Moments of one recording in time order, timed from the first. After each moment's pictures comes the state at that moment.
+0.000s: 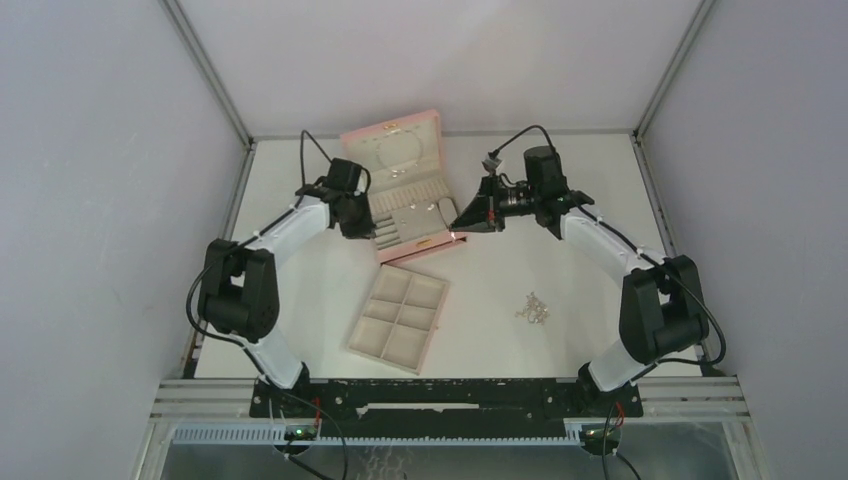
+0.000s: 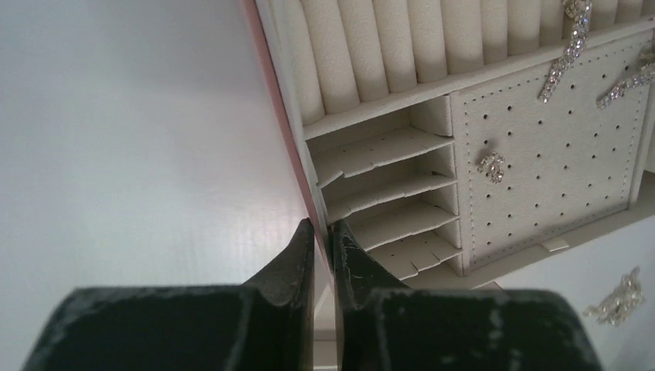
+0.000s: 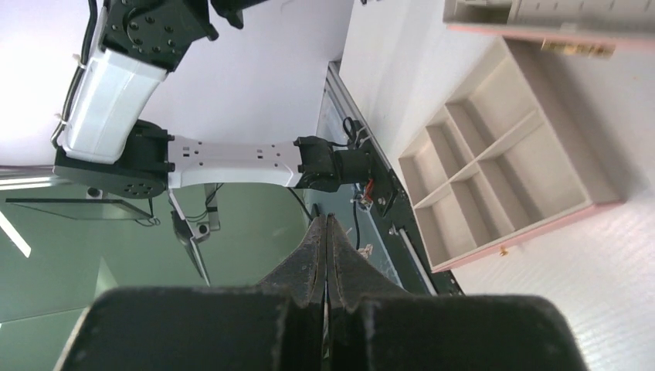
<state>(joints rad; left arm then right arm) -0.29 1.70 1.23 -0.58 0.03 -0.48 0.35 1.57 1.14 -0.15 -1.07 0.85</state>
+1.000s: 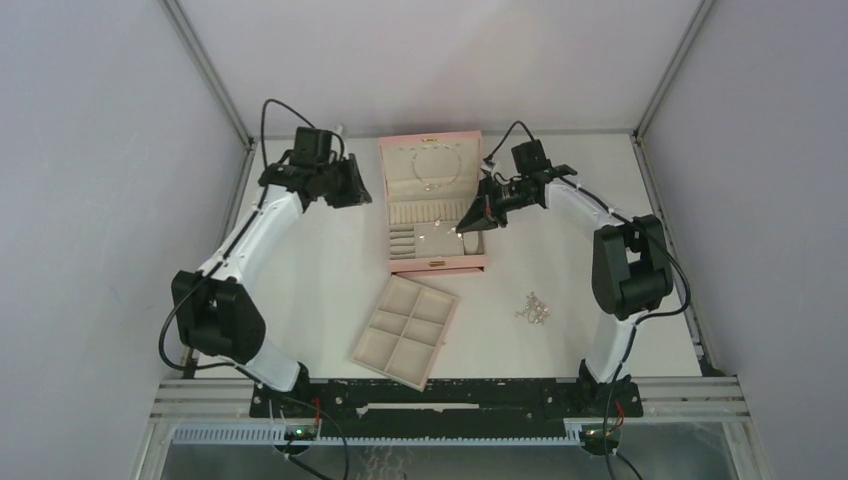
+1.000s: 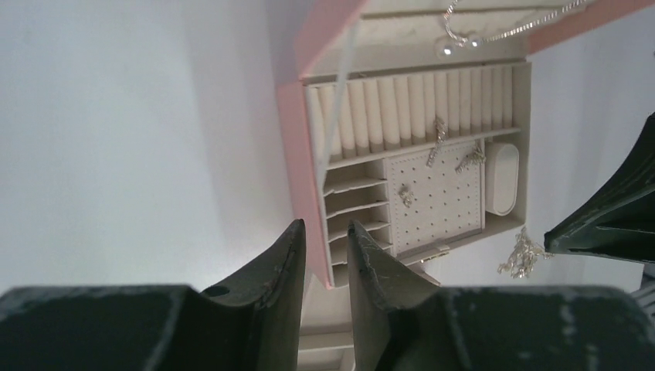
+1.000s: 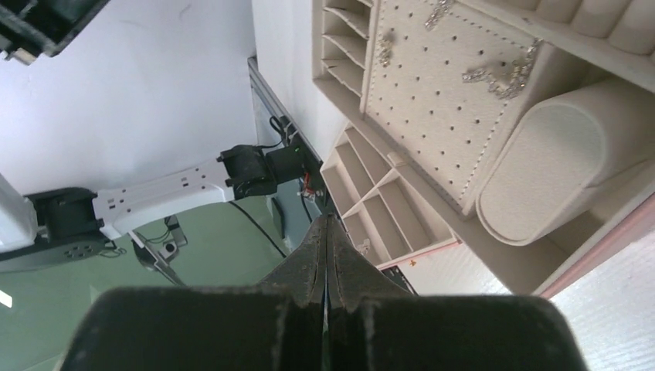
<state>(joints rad) -0.28 1.59 1.45 -0.70 0.18 -0.38 0.29 1.85 1.40 -0.58 -1.01 0.53</state>
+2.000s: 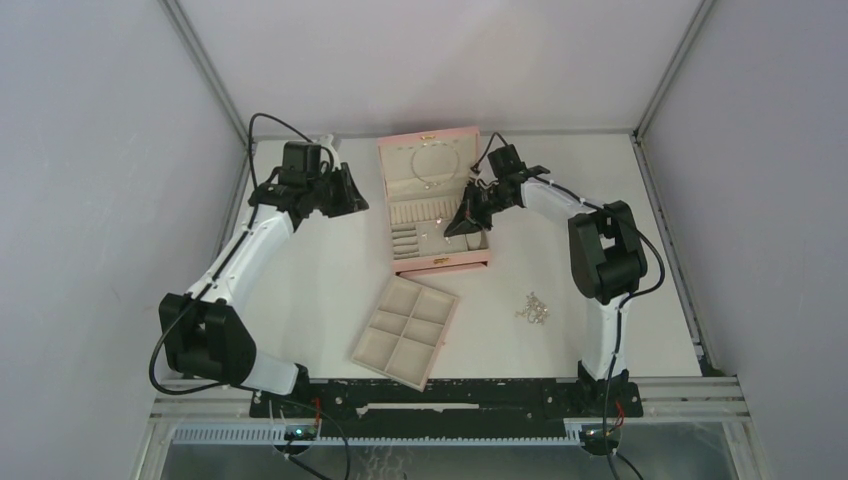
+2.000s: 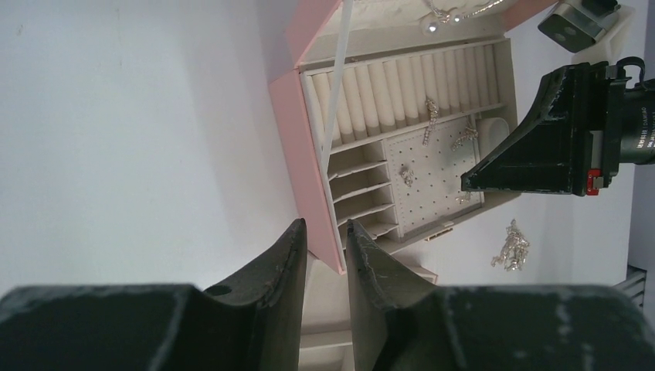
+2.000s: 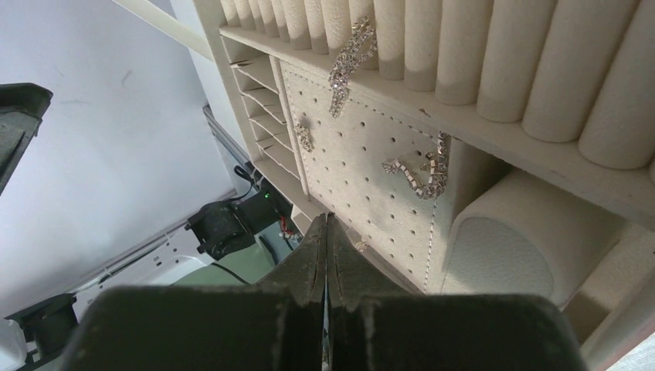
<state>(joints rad) -0.22 1.44 1.27 -0.58 0.24 -0.38 0.36 2.02 1.50 -0.58 -0.81 0.65</state>
